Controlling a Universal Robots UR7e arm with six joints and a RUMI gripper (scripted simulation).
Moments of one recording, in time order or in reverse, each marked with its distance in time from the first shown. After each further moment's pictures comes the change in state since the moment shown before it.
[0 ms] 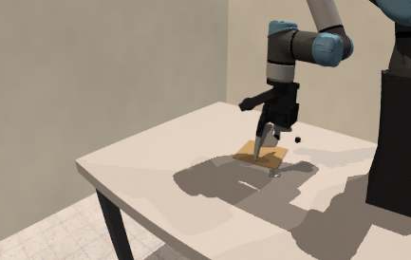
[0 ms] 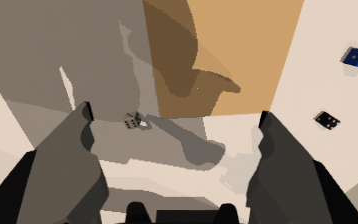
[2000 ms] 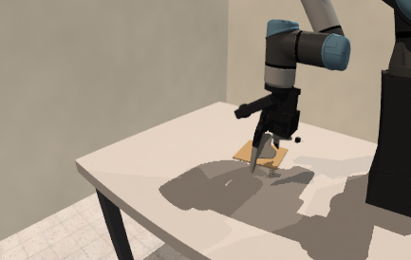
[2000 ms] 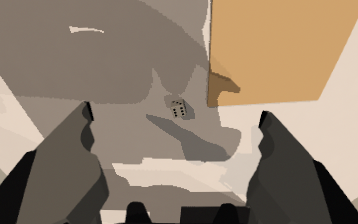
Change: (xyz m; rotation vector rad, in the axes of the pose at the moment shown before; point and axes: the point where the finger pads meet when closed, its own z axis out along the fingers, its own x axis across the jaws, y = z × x) arm -0.058 0.021 0.000 0.002 0.004 0.002
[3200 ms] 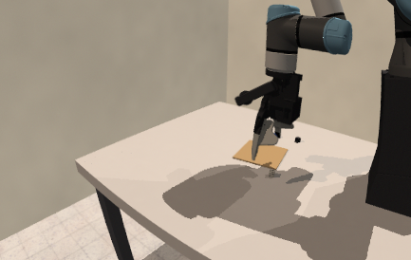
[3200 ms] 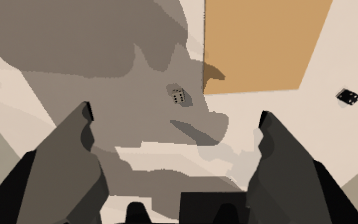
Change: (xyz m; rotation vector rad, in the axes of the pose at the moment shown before) arm 0.000 0.000 -0.035 0.002 0.000 0.000
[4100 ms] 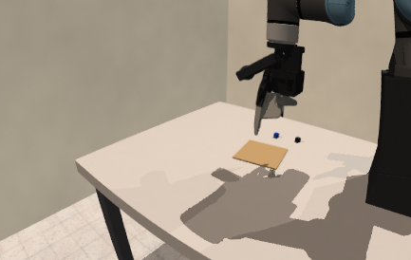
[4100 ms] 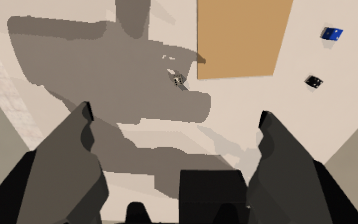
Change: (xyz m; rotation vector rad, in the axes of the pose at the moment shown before) arm 0.000 0.000 -0.065 0.001 0.000 0.000
